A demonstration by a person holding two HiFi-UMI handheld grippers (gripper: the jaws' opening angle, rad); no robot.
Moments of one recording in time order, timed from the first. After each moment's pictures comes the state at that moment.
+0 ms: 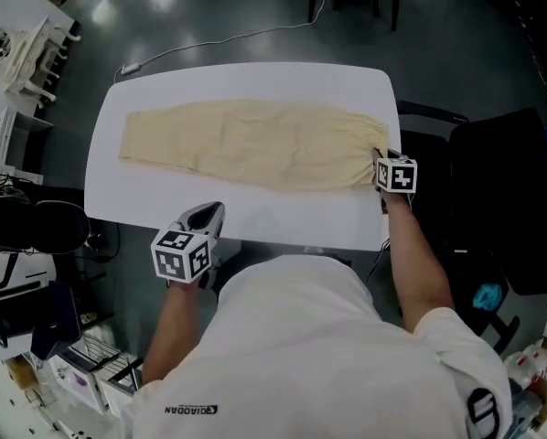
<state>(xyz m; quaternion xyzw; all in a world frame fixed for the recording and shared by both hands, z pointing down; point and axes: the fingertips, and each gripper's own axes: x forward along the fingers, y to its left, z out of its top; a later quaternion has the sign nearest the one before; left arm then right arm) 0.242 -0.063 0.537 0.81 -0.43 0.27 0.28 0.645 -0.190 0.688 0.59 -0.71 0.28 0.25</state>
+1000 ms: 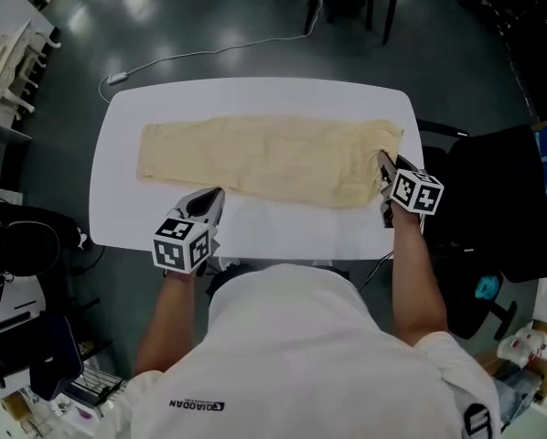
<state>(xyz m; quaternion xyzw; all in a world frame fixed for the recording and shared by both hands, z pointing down) 0.093 -0.159 0.517 0.86 -0.39 0.22 0.24 0.488 -0.208 0.562 0.62 -0.72 0.29 0.12</state>
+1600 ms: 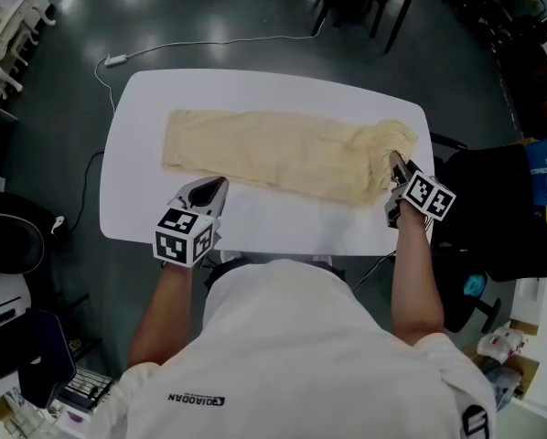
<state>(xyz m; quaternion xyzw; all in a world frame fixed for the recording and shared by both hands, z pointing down) -0.038 -0.187 0.502 0.88 -0.37 0.19 0.23 0.380 -0.224 0.511 0.67 -0.68 0.30 0.08</state>
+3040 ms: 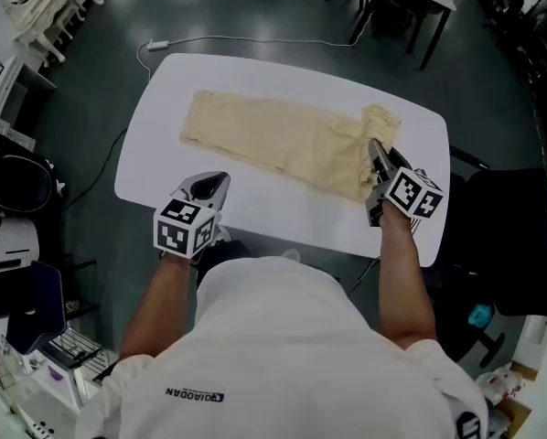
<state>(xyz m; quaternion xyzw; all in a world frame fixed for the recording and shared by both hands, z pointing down) -0.026 -0.121 0.492 0.85 -0.43 0.23 0.21 0.291 -0.216 0.477 0.54 -0.79 0.29 0.01</state>
